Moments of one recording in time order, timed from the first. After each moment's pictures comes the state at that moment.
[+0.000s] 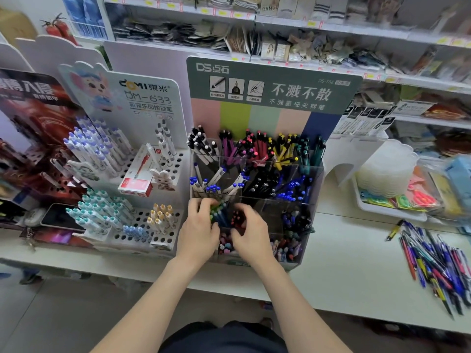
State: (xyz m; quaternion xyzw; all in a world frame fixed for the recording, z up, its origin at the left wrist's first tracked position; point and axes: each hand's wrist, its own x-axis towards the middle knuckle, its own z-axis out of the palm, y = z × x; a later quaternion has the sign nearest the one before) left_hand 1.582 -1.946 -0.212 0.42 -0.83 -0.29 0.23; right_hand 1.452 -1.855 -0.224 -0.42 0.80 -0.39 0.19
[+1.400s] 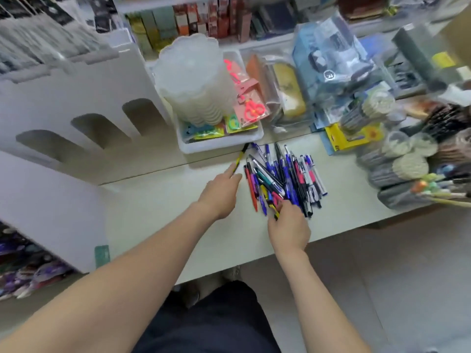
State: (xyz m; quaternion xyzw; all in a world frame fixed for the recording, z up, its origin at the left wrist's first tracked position) left_hand 1.081 -1.645 -0.320 0.13 -0.95 -0.20 -0.20; right_hand 1.064 -1.444 -0.335 -0.04 0.98 -0.13 0.15
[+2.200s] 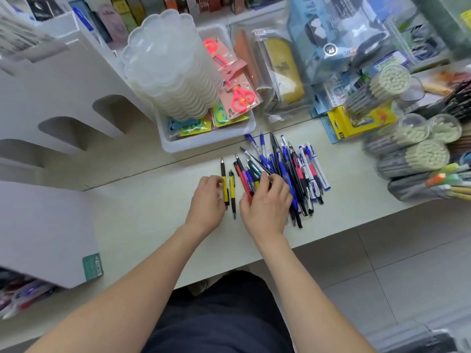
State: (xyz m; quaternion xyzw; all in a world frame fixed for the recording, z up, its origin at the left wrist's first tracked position) left_hand 1.102 -1.634 -0.357 0.29 -0.88 -0.37 -0.07; right_hand 1.045 -1.489 -0.353 -0.14 0.98 -0.14 0.04
